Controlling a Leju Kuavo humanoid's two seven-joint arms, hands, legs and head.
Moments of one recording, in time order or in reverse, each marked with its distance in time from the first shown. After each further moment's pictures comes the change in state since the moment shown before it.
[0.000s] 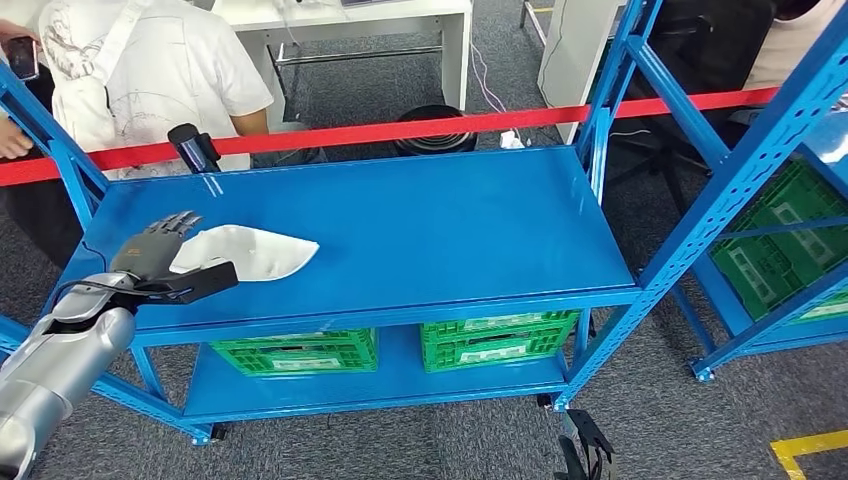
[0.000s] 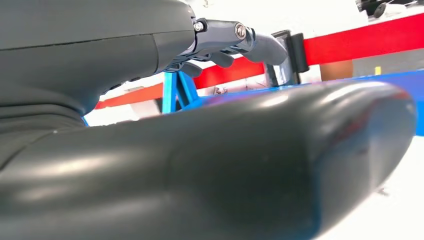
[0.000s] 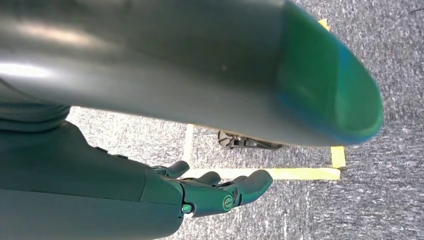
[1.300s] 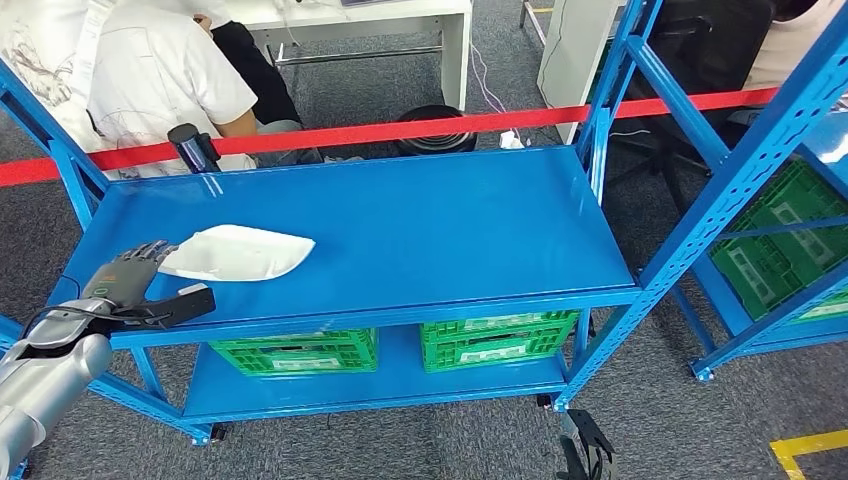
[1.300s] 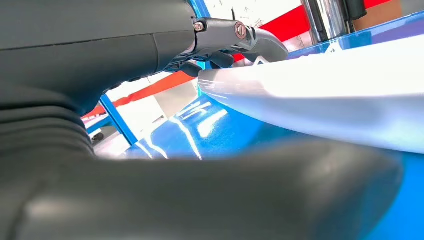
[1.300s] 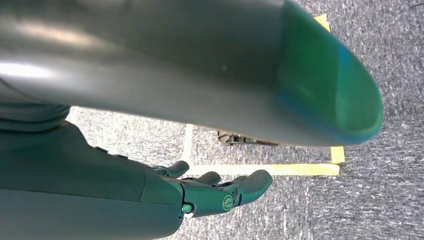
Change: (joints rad) left arm 0.054 0.075 -0.041 0.025 0.002 0.015 0.049; right arm 0.000 0.000 0.000 0.000 0.012 -0.008 -0.005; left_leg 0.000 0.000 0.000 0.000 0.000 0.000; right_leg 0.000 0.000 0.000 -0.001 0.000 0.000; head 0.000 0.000
